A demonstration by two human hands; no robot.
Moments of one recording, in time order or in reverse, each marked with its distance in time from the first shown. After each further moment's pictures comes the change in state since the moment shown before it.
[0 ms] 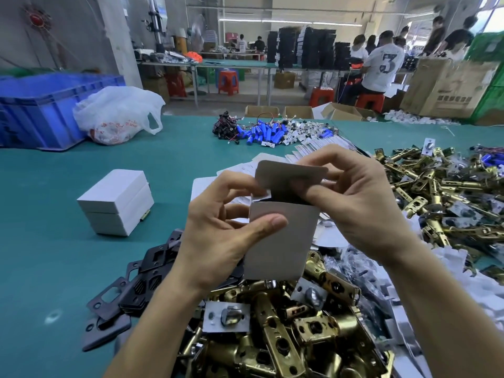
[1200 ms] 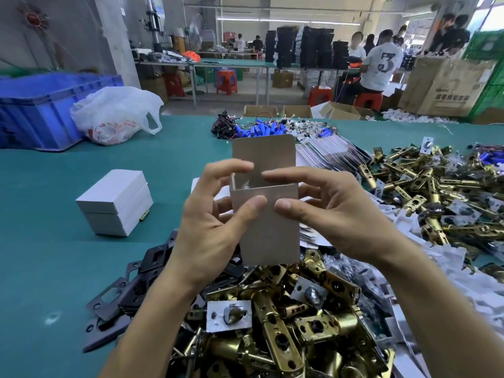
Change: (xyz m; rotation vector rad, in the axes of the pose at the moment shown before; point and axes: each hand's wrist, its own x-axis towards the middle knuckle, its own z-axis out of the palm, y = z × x) left_hand 0.004 -0.003 -0.007 -0.025 -0.015 0.015; right_hand -0.003 0.010 0.003 -0.099 -0.181 0.139
